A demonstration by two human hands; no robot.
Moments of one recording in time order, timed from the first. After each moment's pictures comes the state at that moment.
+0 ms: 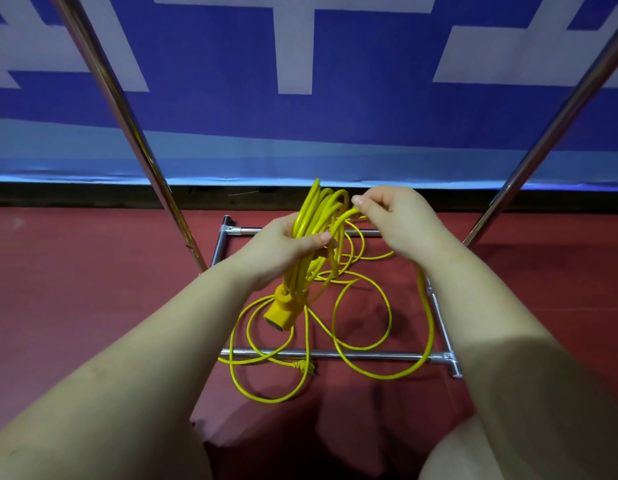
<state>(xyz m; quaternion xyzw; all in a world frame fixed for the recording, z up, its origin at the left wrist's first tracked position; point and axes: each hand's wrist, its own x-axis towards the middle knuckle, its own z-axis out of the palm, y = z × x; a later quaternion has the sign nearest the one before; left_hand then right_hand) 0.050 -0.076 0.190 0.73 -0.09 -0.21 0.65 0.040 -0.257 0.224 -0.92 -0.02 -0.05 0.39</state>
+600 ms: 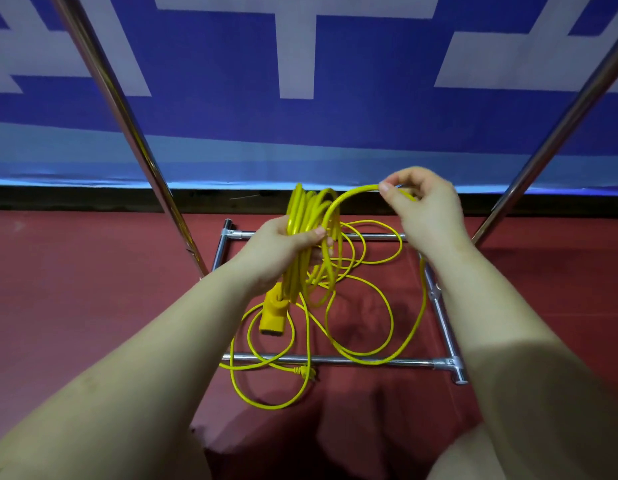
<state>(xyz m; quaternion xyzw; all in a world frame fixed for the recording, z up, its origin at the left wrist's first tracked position) 0.054 -0.078 0.189 0.65 -0.03 -0.21 0.73 0.049 -0.271 0.220 -0.85 0.06 -0.19 0.49</state>
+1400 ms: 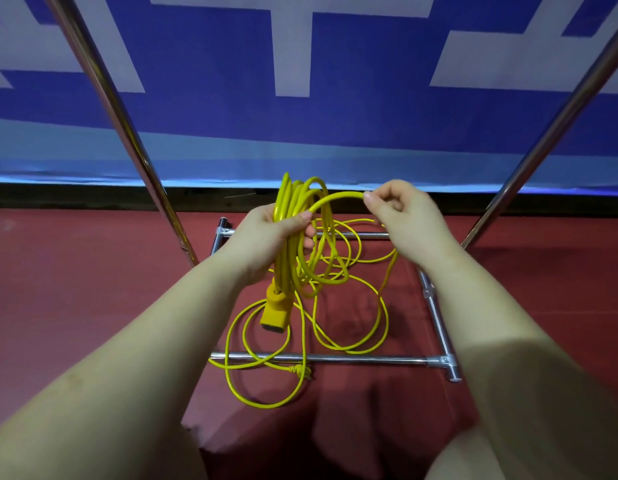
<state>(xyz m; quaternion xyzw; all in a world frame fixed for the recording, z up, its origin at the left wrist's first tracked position) 0.058 -0.073 0.200 0.67 -0.03 -0.18 0.72 0.043 -0.266 0.214 -0.88 0.03 -0.09 0.47</state>
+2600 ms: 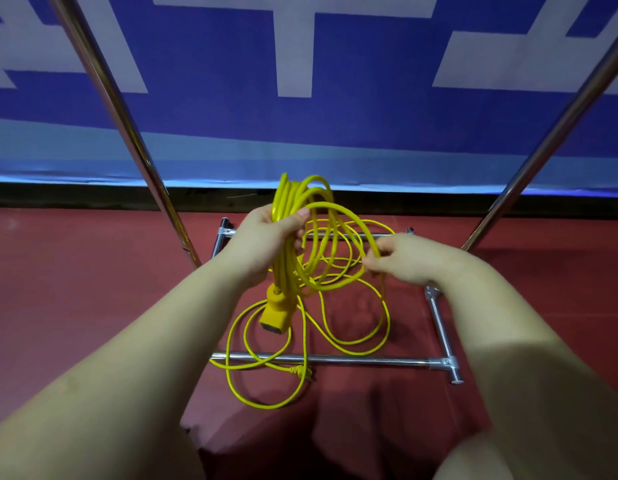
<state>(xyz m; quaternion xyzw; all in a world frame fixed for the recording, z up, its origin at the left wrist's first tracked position) 0.060 -0.073 0.196 0.67 -0.03 -0.13 0.73 0.037 -0.281 0.201 -0.95 0.01 0.22 0.23</state>
